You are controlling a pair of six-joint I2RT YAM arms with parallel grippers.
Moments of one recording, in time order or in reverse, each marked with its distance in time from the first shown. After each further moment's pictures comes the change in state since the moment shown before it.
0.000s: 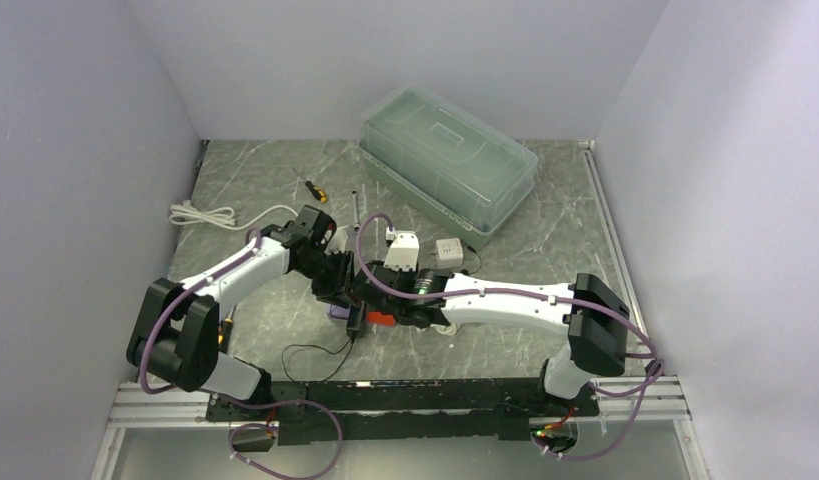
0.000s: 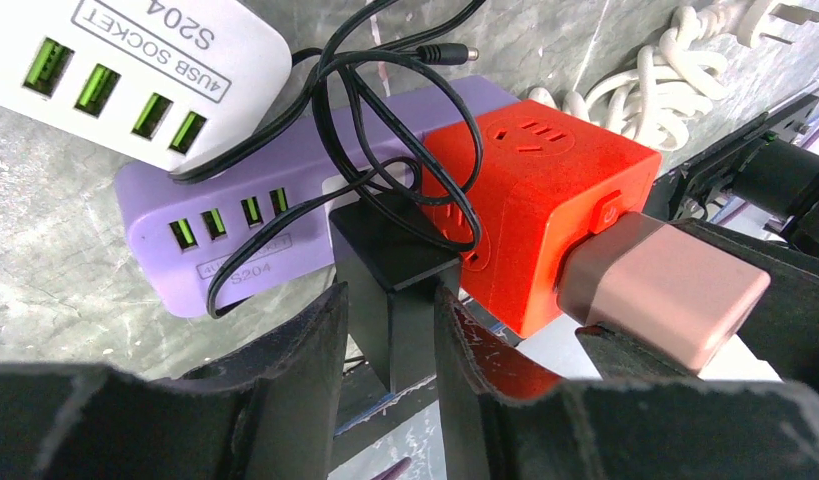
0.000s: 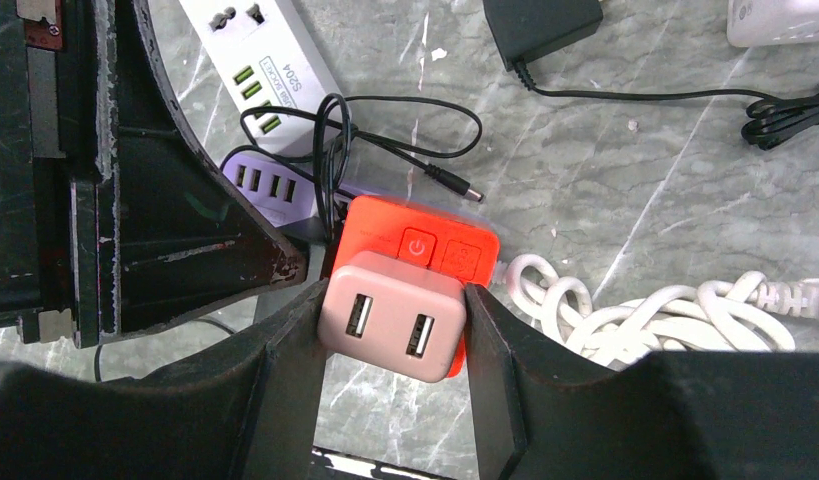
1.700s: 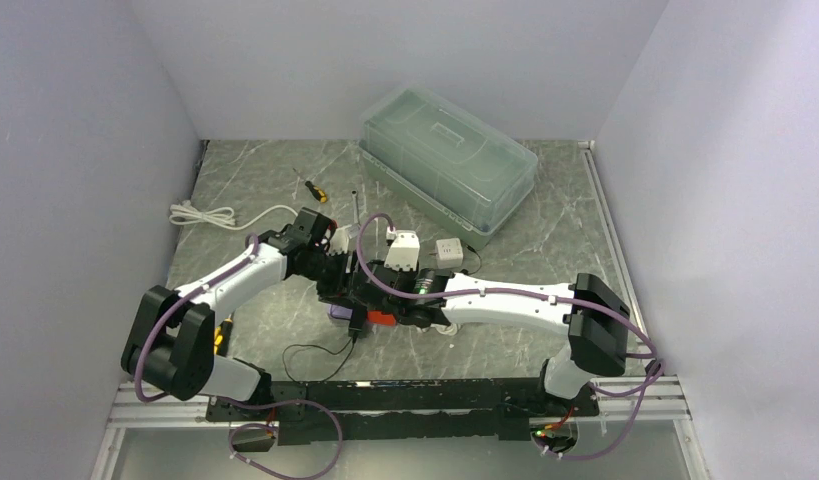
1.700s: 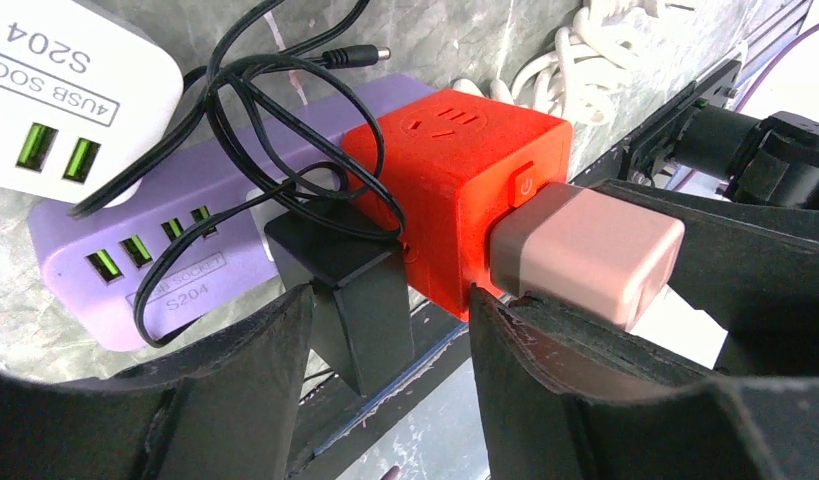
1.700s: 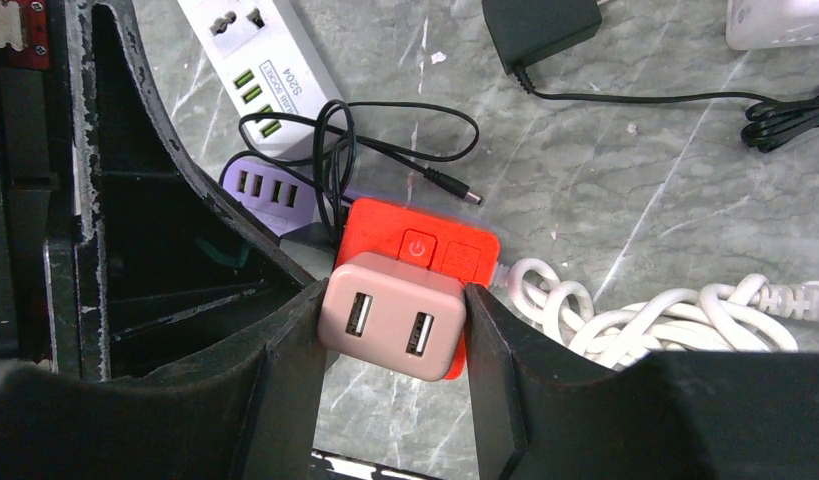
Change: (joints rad) left arm -0.012 -0.047 -0.043 0.087 0.110 -0.002; right arm -0.002 -0.002 -0.004 0.010 0.001 -0.001
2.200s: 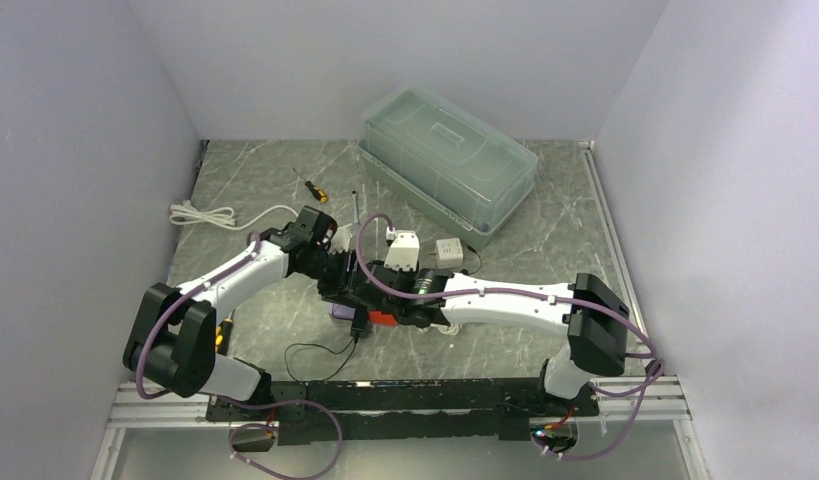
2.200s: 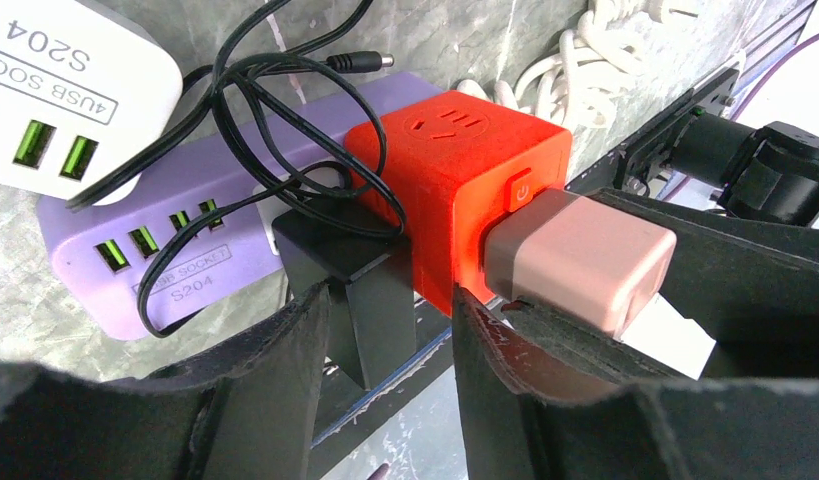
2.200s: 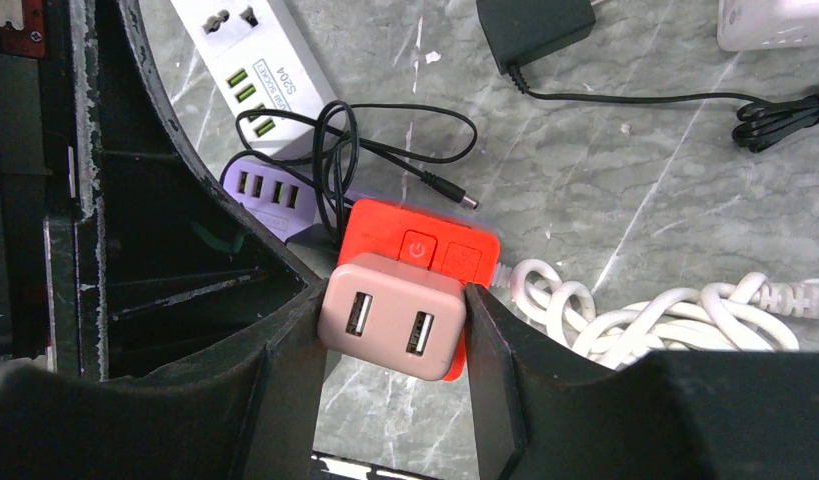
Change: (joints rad) left arm -0.005 0.021 0.022 -0.015 -0.010 -0.024; right arm 0.001 0.003 0.005 -0.012 0.006 -0.002
